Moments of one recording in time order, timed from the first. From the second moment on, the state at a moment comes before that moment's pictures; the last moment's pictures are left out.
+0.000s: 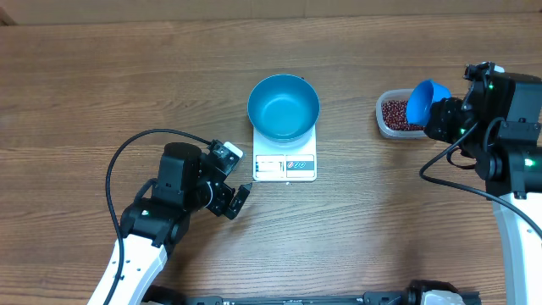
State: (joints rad) left arm -0.29 1.04 0.69 -0.51 0.25 0.26; right arm -0.09 1.20 1.28 -0.87 -0.13 0.23
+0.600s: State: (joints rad) left arm -0.29 1.04 0.69 -0.51 0.25 0.26; right arm -0.09 1.28 1.32 -0.99 -0.13 0.25
